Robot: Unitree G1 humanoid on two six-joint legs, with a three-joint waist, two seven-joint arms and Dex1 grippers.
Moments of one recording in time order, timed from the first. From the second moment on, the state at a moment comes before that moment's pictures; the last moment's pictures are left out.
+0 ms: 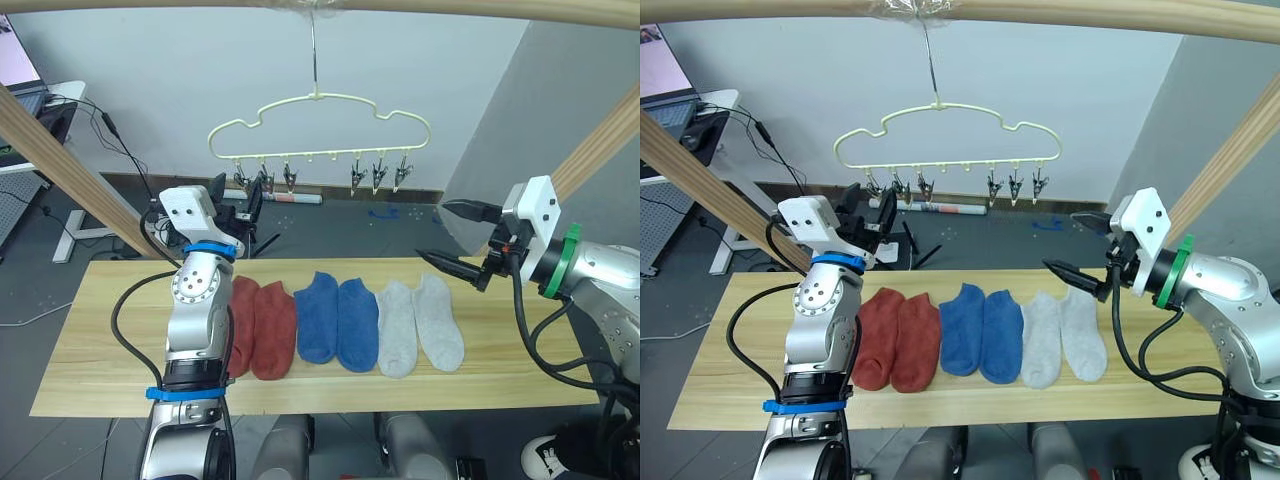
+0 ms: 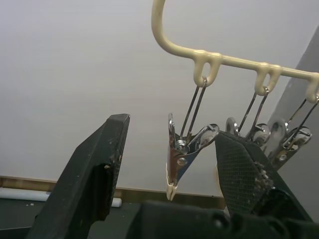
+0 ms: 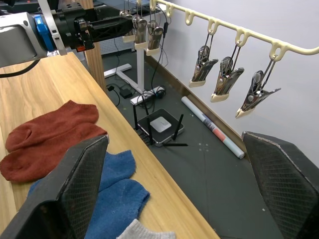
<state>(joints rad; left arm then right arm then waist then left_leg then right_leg) -0.45 0.22 0.18 0.07 -0.19 0.02 -0.19 -0.35 -0.77 -0.14 -0.48 0.58 0.65 0.76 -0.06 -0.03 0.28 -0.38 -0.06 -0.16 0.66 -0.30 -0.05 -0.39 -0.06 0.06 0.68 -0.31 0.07</state>
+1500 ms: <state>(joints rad) -0.48 0.23 0.18 0.05 -0.17 0.04 -0.18 -0.36 -0.76 -0.14 -0.48 0.58 0.65 0.76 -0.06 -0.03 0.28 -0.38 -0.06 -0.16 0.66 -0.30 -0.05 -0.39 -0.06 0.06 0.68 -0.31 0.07</state>
